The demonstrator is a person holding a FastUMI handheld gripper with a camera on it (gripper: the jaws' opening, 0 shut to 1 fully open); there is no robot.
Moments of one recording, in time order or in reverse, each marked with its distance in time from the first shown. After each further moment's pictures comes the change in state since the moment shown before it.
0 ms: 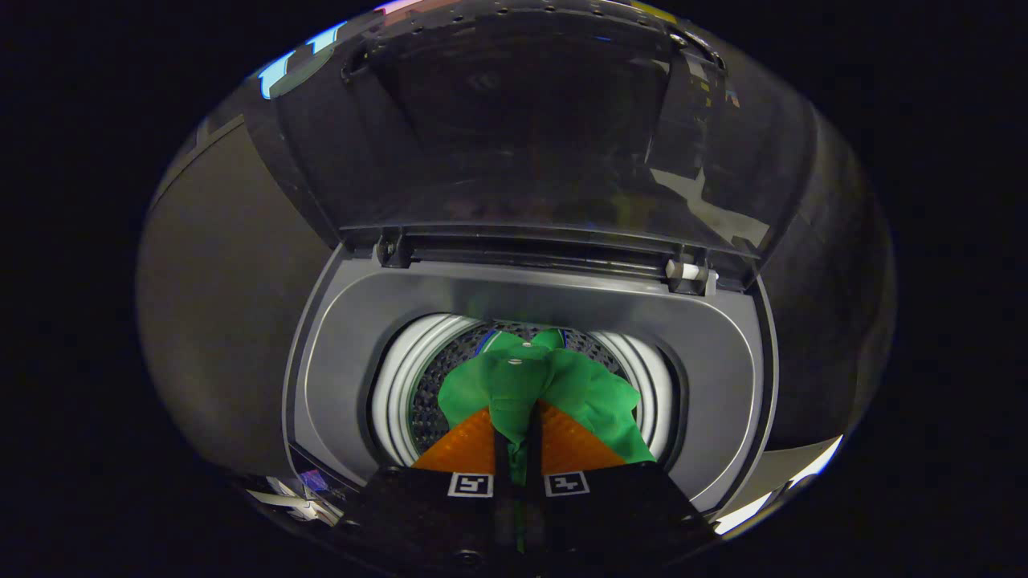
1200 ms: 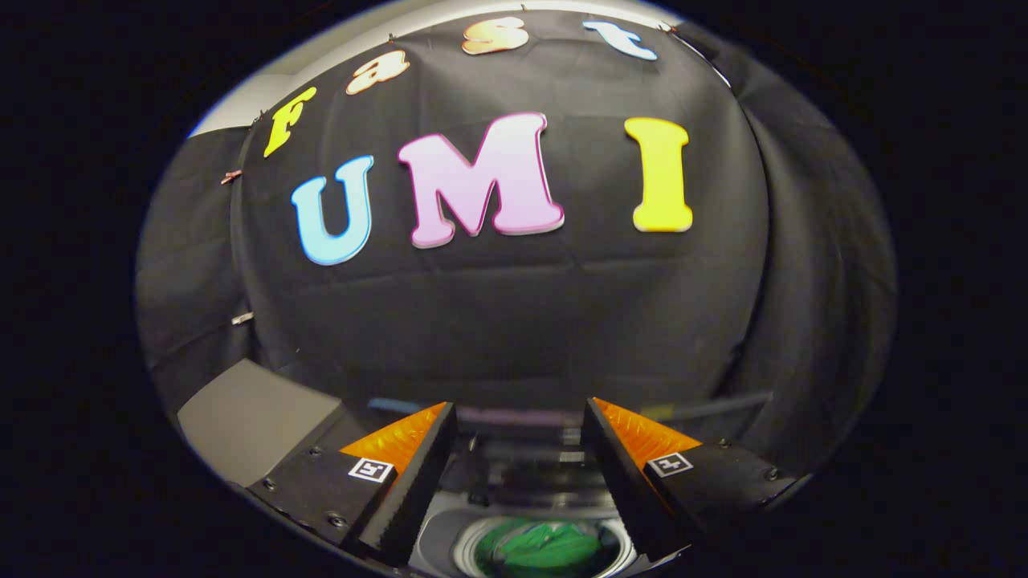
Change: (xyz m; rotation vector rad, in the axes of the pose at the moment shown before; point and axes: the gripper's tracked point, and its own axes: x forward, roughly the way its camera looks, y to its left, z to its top) arm -0.154 0.030 0.277 0.026 -0.740 0.070
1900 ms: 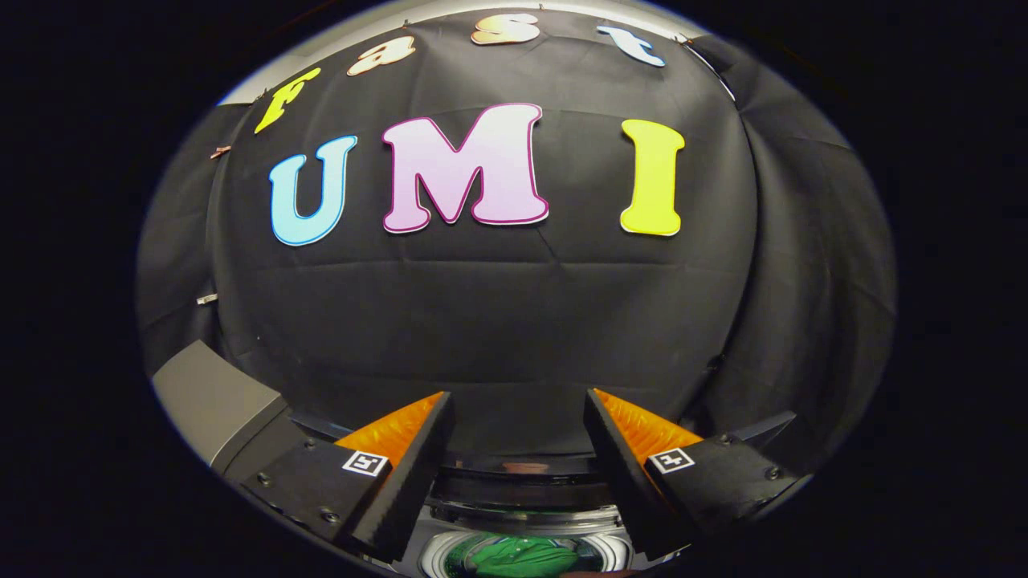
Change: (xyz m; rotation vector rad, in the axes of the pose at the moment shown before) arm 0.018 -0.011 -0.047 -0.064 0.025 -0.098
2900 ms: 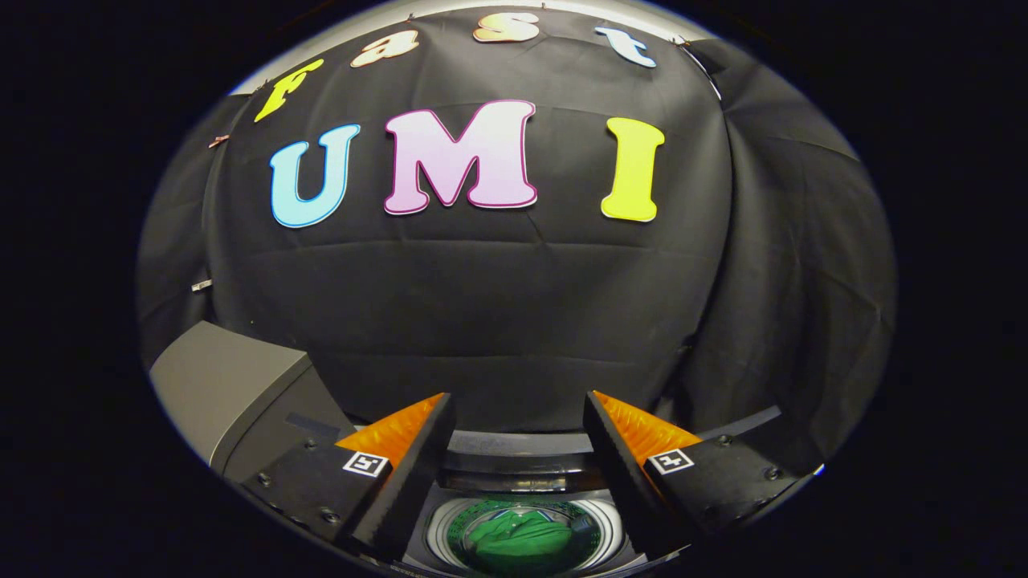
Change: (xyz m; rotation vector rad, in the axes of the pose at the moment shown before) arm -0.062 0.004 -0.032 -0.008 0.062 -0.069
